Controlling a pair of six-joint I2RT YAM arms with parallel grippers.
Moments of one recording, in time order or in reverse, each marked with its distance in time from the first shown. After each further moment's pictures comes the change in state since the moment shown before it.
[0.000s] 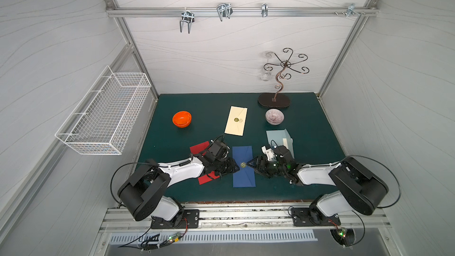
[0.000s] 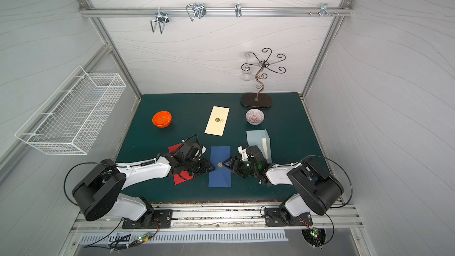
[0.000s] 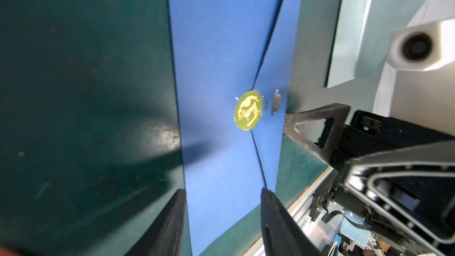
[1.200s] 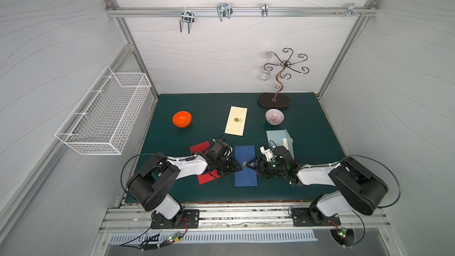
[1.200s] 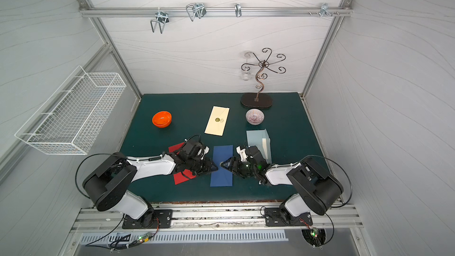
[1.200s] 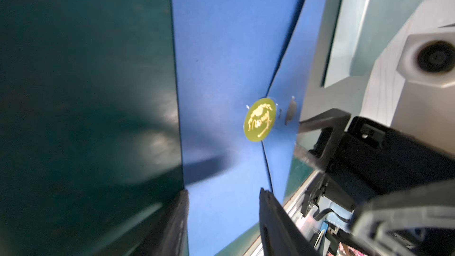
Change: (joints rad) left arm 0.005 0.102 0.018 0.109 0.092 -0.007; right arm 0.034 0.000 0.001 0.028 -0.034 -0.034
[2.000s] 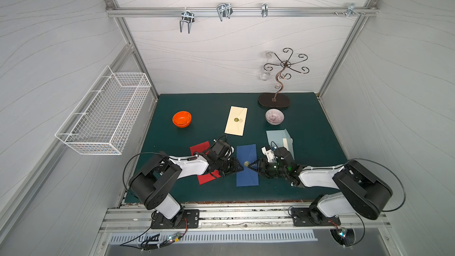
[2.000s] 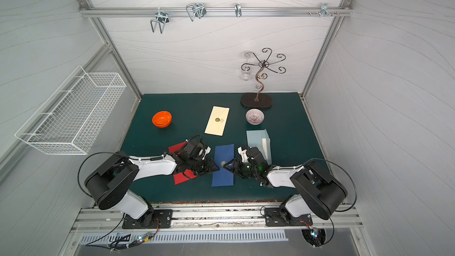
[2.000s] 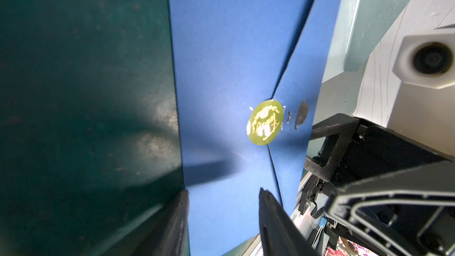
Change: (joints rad) left arm -0.004 0.008 0.000 0.019 0.010 0.000; right arm -0.010 -0.047 -0.023 -0.042 0.053 0.009
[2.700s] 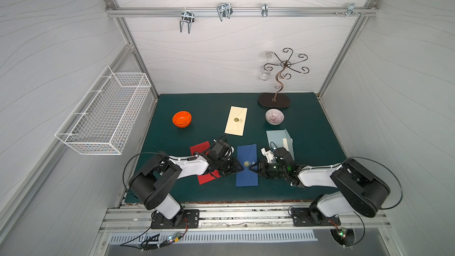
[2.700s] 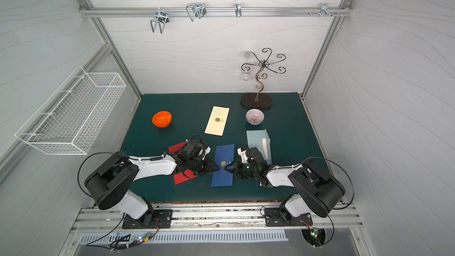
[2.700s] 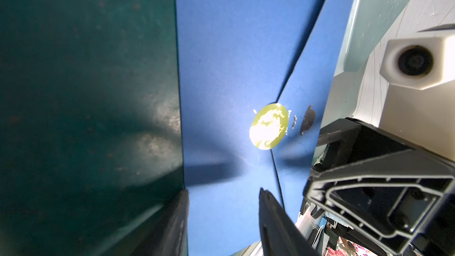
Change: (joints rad) left arm 0.000 0.000 -0.001 0.000 0.000 0.000; right arm -0.003 0.024 0.000 0.012 -0.021 0.006
